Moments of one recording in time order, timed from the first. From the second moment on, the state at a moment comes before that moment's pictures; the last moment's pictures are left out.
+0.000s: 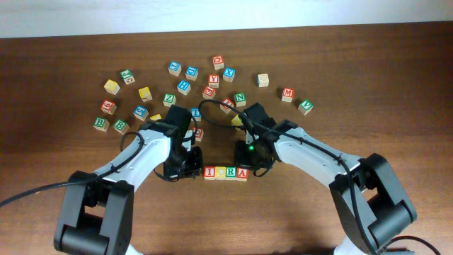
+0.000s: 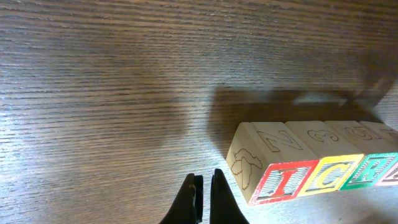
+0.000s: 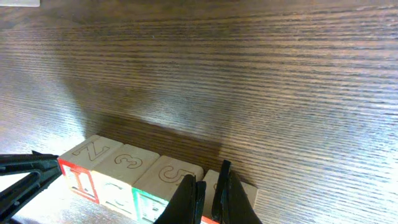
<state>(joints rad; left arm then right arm) -0.32 1.75 1.02 -0.84 0.28 -0.41 0.54 1.82 1.08 -0.59 -0.34 0.65</state>
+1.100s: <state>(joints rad) -0.32 1.75 1.02 -0.83 0.29 -0.41 0.54 1.82 1.11 -0.81 -0.33 0.66</state>
